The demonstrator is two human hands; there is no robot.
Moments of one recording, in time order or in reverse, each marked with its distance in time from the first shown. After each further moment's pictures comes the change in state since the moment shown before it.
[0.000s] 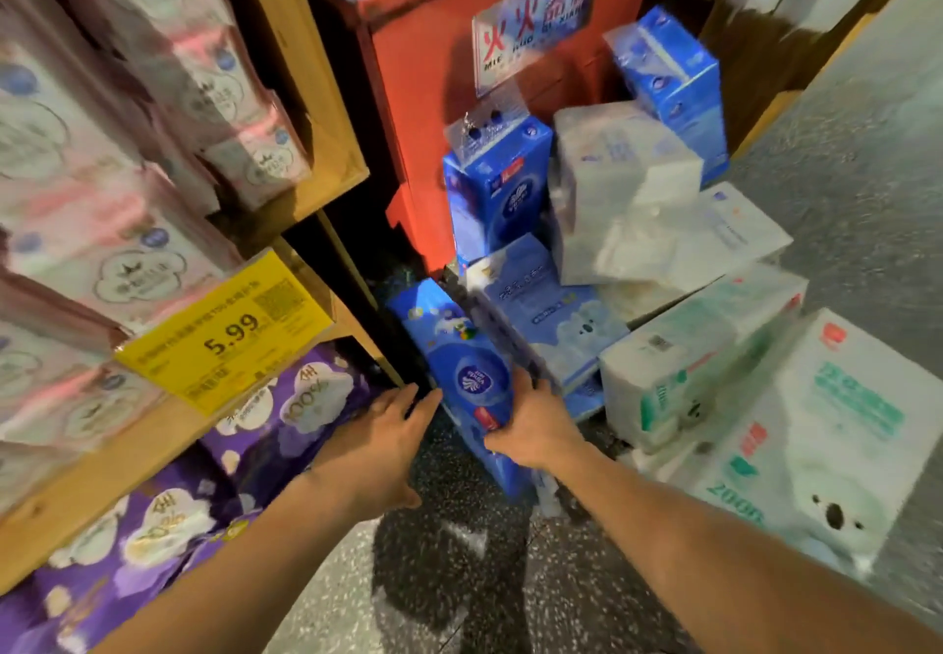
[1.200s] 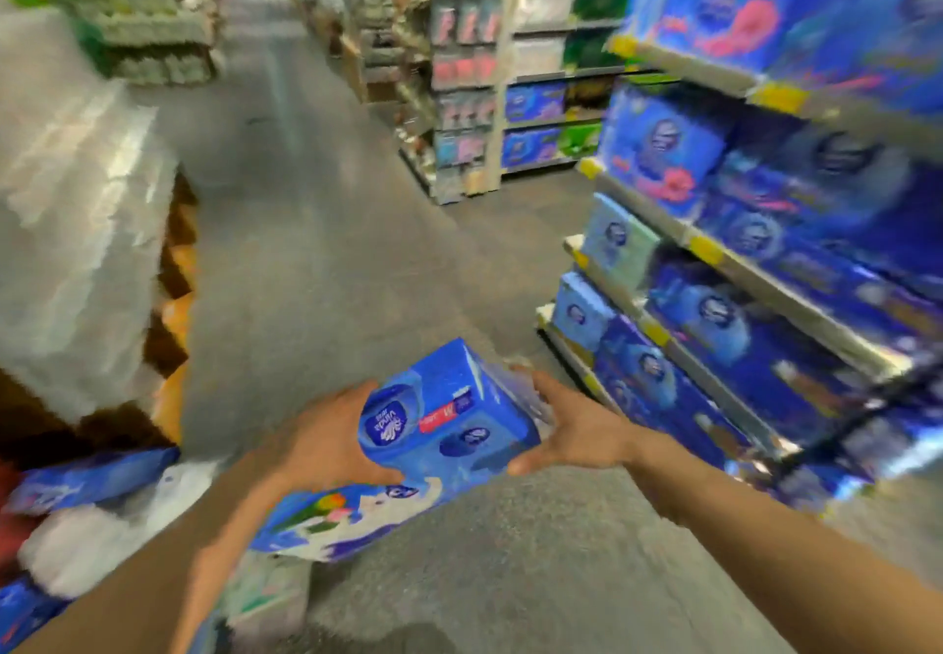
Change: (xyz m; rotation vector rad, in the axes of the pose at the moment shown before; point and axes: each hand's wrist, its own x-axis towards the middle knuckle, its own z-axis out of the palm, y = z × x) left_hand -0.537 0.631 -0.466 0.096 0.051 1.072; right_hand -1.086 0.064 -0.403 0.647 0.821 0.370
